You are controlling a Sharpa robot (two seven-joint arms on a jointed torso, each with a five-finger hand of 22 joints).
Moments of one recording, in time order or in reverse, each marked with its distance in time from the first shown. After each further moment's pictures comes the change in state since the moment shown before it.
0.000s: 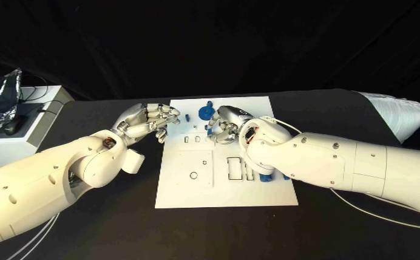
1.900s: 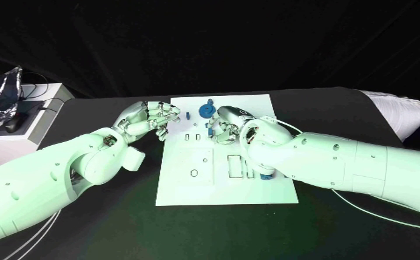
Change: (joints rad) left arm -0.001 0.002 0.000 -0.008 0.000 0.005 -0.001; left_hand -0.004 -0.004 0.004 -0.004 0.000 0.004 0.004 -0.007 -0.001 0.000 0.000 0.000 -0.001 0.007 0.000 0.000 0.003 0.000 0.000 0.000 0.000 0.001; right arm -0.010 0.000 -0.003 -0.003 -0.042 0.010 0.012; right_hand -0.017 -0.028 -0.029 0.010 -0.013 -0.089 0.029 -0.029 -0.013 0.000 0.014 -0.020 0.000 0.000 0.015 0.000 0.000 0.000 0.000 0.007 -0.009 0.001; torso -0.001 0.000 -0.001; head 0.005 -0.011
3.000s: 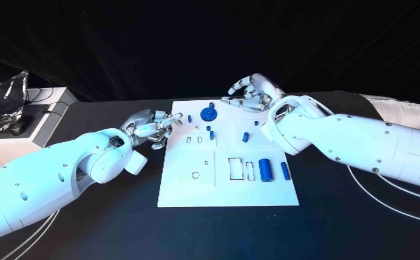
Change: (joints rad) left arm 0.011 0.013 0.002 -0.005 -0.143 -0.044 -0.237; left_hand -0.279 0.058 -0.253 0.152 0.000 -0.032 -0.044 0.192 0.139 0.044 -0.046 0.709 0.509 0.247 -0.040 0.369 0.435 -0.039 0.194 -0.033 0.195 0.296; right arm 0.098 -0.168 0.037 0.076 0.334 -0.187 0.207; right_hand -0.006 0.126 -0.427 0.193 -0.015 -0.035 -0.015 0.118 0.046 0.002 0.001 -0.002 0.001 -0.002 0.005 0.000 0.000 0.000 0.002 0.011 -0.010 0.000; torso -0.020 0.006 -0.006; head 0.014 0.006
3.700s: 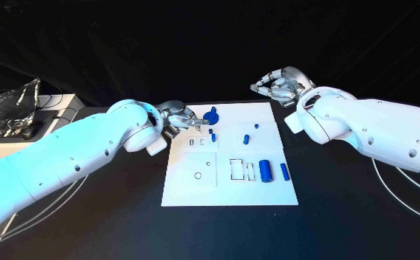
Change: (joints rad) left arm 0.145 0.208 -0.015 -0.109 -0.419 0.152 -0.447; left_hand -0.075 -0.096 0.209 0.001 0.000 0.043 -0.061 0.192 0.131 0.196 -0.058 0.247 0.307 0.003 -0.045 0.112 0.003 -0.047 0.146 -0.050 0.131 0.250; right arm 0.027 -0.093 0.000 -0.042 0.309 0.104 0.084; right_hand 0.030 0.013 0.062 -0.001 0.121 -0.064 -0.019 0.169 0.152 0.002 -0.020 0.003 0.000 -0.002 -0.020 0.000 0.000 0.000 -0.002 -0.026 0.000 0.000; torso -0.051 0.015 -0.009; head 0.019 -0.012
